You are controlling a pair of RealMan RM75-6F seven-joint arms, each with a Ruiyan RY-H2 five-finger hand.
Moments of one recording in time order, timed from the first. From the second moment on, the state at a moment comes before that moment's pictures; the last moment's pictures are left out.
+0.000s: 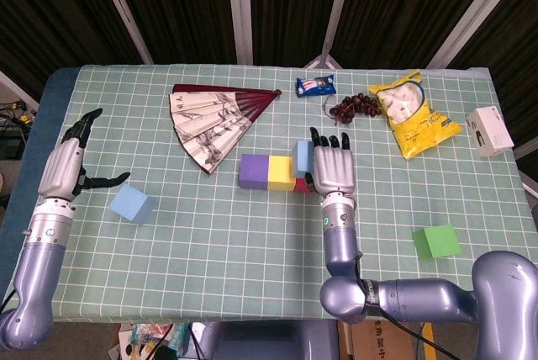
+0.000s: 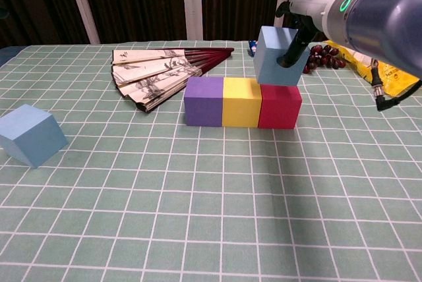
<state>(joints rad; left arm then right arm) -0.52 -1.09 -0.36 -2.01 0.82 1.25 0.10 1.05 -1.62 0.47 -1.80 -0.25 1.52 -0.94</state>
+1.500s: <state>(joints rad) -0.52 -1.08 -0.36 -2.01 0.80 1.22 0.08 1.09 -1.74 0.51 -1.71 -0.21 1.56 -1.05</state>
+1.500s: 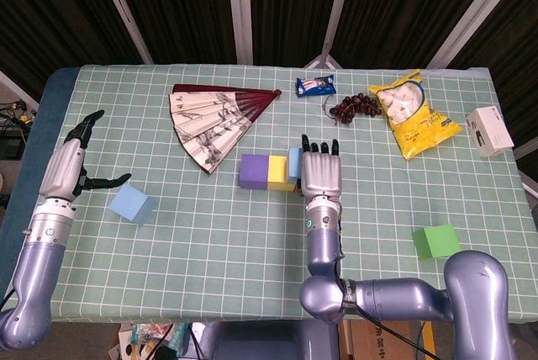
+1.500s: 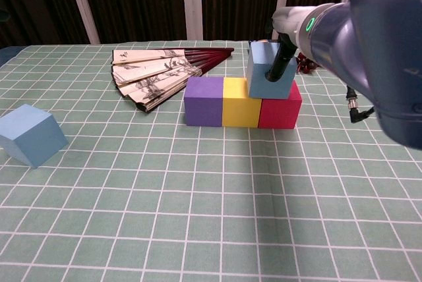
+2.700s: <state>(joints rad) -0.53 -1.08 -0.36 -2.00 0.80 1.22 0.07 1.10 -1.78 0.55 -1.66 -0.21 1.55 -1.07</state>
